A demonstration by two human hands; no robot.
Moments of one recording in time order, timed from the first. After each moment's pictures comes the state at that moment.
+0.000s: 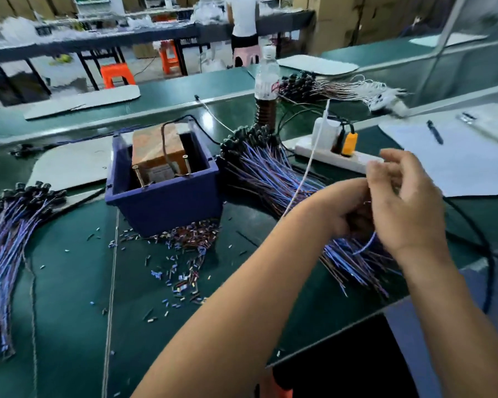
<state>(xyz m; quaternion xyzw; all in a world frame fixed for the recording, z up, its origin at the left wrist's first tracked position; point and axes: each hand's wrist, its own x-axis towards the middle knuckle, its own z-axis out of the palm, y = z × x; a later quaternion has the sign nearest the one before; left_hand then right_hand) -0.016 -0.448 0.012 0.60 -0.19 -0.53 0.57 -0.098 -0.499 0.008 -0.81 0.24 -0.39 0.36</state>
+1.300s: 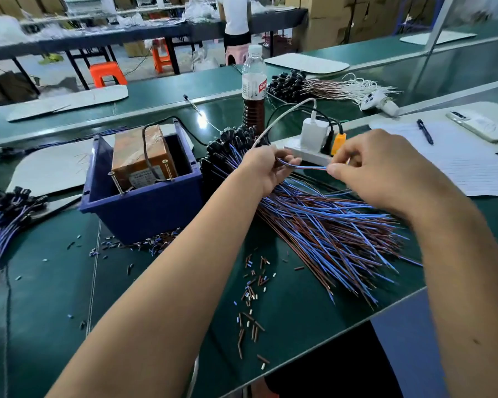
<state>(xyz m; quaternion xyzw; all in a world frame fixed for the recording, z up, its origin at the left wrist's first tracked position) 0.095 -0.423 0.017 0.53 0.06 -0.32 0.78 -0.068 -0.527 0.065 -0.95 0.19 -0.15 0.22</state>
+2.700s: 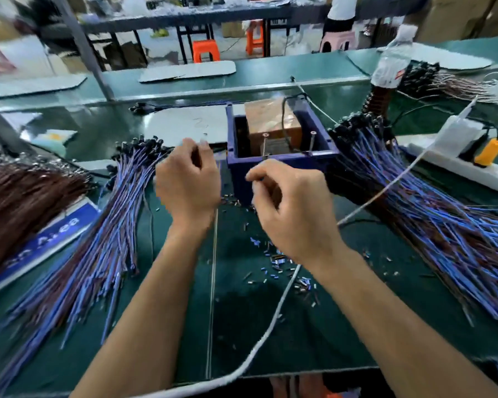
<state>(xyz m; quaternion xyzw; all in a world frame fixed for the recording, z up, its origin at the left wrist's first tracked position) 0.069 -0.126 -0.010 0.83 0.07 0.41 0.37 -0.011 -0.276 0.003 -0.85 -0.16 -0.32 0.38</state>
